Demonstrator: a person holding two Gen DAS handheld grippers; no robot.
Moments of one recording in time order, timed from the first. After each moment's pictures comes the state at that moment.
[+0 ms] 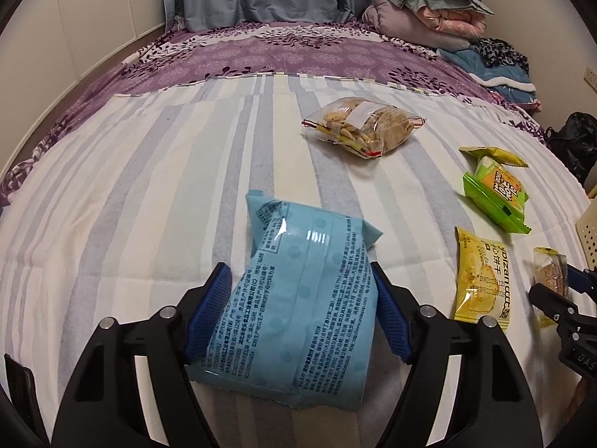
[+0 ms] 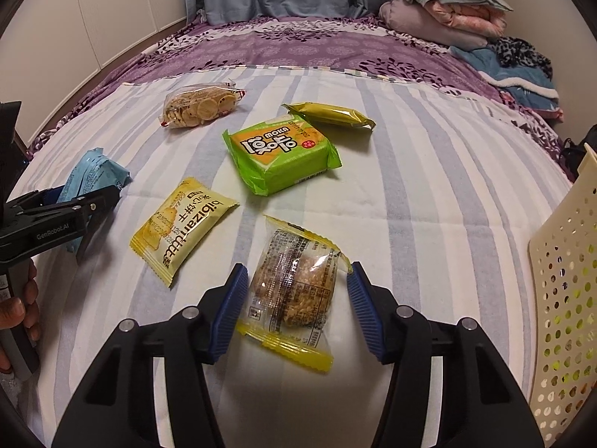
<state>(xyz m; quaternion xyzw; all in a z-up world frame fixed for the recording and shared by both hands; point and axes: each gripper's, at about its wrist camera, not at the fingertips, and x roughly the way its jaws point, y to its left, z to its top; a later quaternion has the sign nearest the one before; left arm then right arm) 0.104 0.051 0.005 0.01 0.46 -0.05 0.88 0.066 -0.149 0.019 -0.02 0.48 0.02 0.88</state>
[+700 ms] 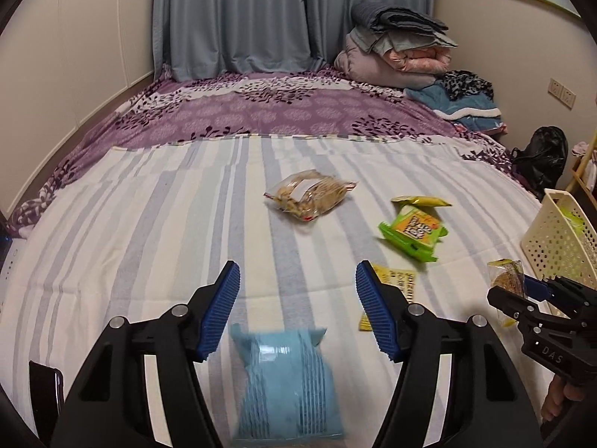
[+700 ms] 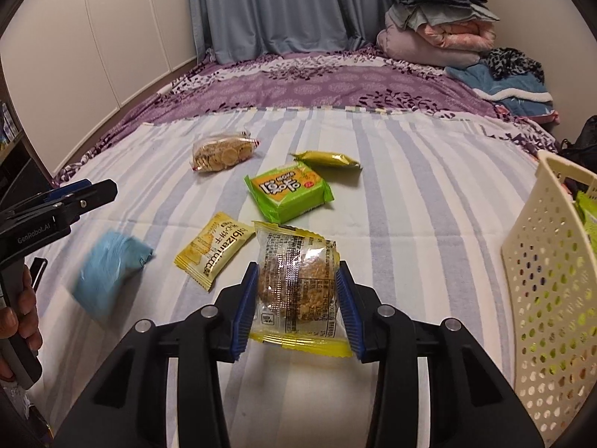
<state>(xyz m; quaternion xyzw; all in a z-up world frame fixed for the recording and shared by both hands) 0.055 0.030 0.089 0.01 0.38 -0.10 0.92 0.024 -0.167 0.070 0.03 0.42 0.04 0.91</state>
